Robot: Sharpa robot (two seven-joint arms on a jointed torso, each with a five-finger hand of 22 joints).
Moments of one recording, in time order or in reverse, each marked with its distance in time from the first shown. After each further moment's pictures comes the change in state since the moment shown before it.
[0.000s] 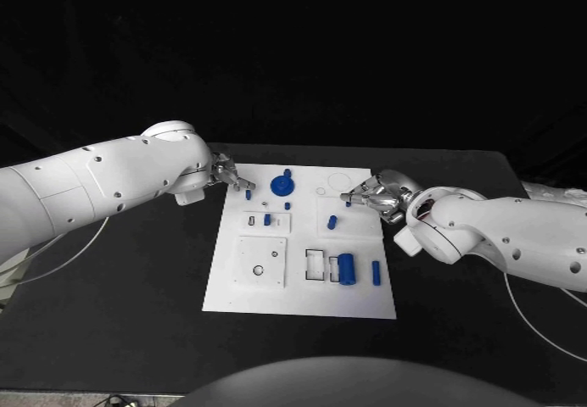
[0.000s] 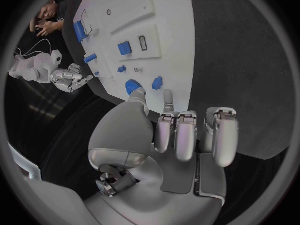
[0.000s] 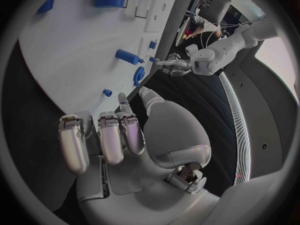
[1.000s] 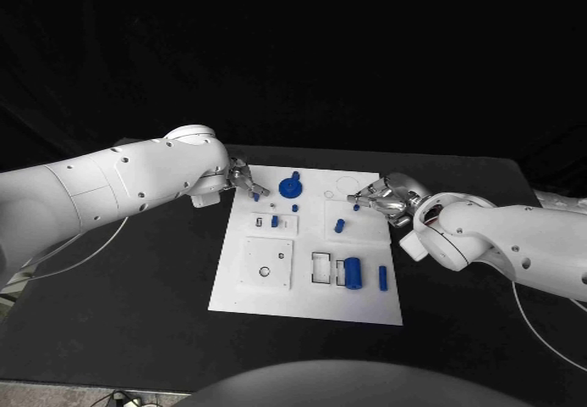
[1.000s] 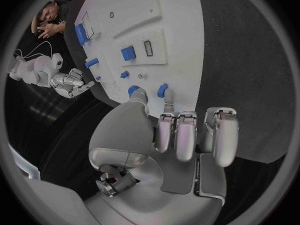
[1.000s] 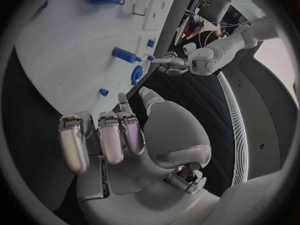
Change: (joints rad) left arm -0.011 0.031 0.000 -0.017 0.002 0.023 -0.002; left_hand 0.005 0.013 -0.003 0.003 0.000 0.021 0.007 -0.061 -0.066 0.000 0.007 0.000 0.000 0.000 0.000 0.000 0.000 0.000 0.000 0.000 0.000 0.000; right arm 0.000 0.008 0.000 -0.002 0.000 -0.019 0.018; right_hand 0.000 0.000 0.000 0.000 0.000 0.000 0.000 0.000 0.000 0.000 0.000 0.000 0.000 0.000 0.000 0.000 0.000 0.000 0.000 0.000 0.000 0.001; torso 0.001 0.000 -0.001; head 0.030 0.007
